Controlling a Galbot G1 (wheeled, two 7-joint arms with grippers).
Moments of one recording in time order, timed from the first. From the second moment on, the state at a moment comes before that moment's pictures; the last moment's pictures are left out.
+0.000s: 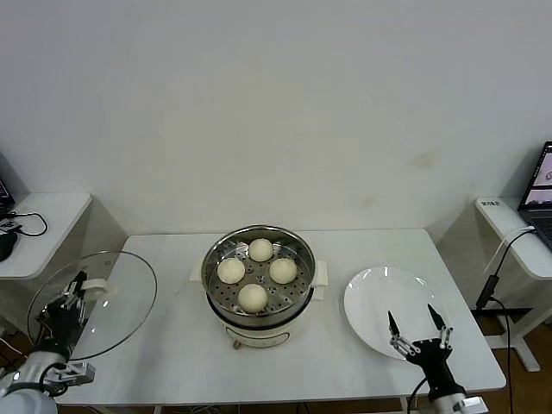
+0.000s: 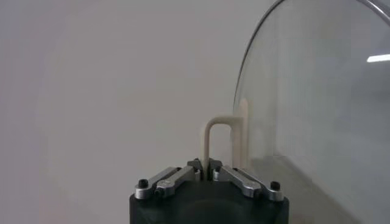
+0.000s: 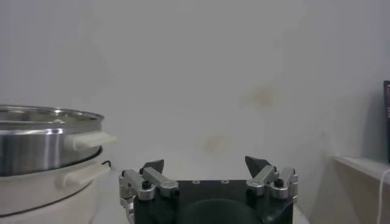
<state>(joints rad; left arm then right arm) 1.55 -1.04 -0.87 -1.92 0.97 0.00 -0.05 -1.65 1.44 0.79 1.95 0.15 0.24 -0.26</state>
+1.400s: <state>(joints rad) 0.99 -1.18 -0.09 -1.93 1.23 0.36 0.25 -1.62 1.57 0.74 1.90 -0.12 0.30 -0.22</state>
